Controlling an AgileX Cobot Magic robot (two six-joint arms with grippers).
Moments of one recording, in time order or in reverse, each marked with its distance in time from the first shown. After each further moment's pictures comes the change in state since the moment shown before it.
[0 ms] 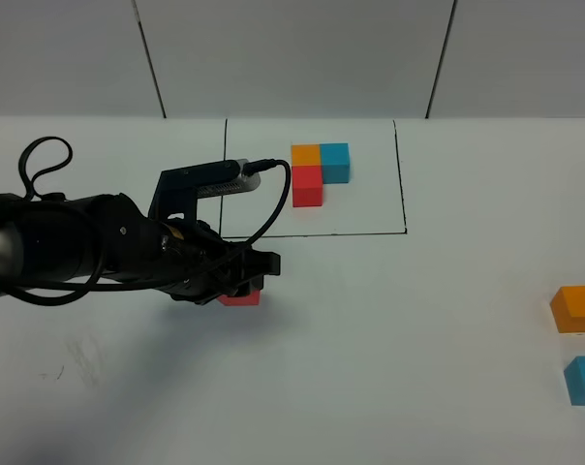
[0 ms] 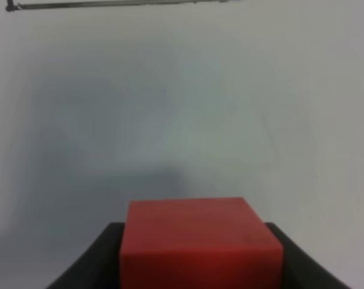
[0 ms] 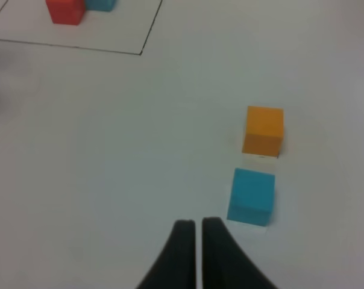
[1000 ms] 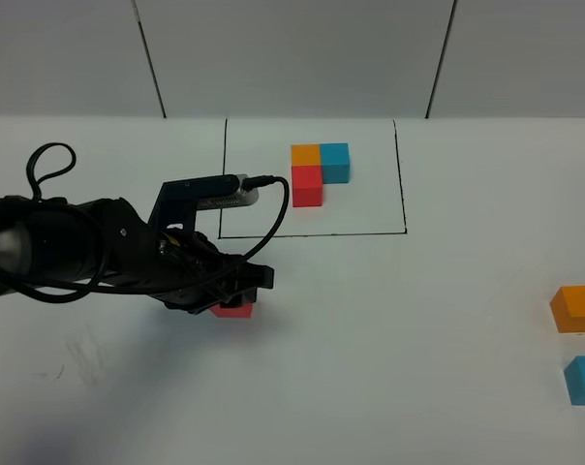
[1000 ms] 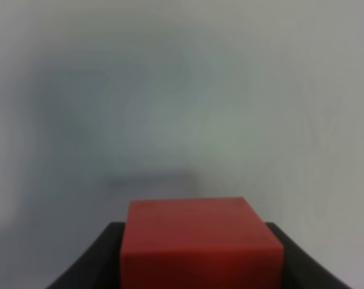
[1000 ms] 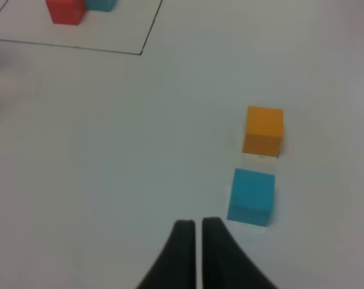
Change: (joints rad) left arm 0.029 0.031 0.002 -0.009 0.034 0.078; right arm 0.000 0.000 0.000 0.000 0.000 0.000
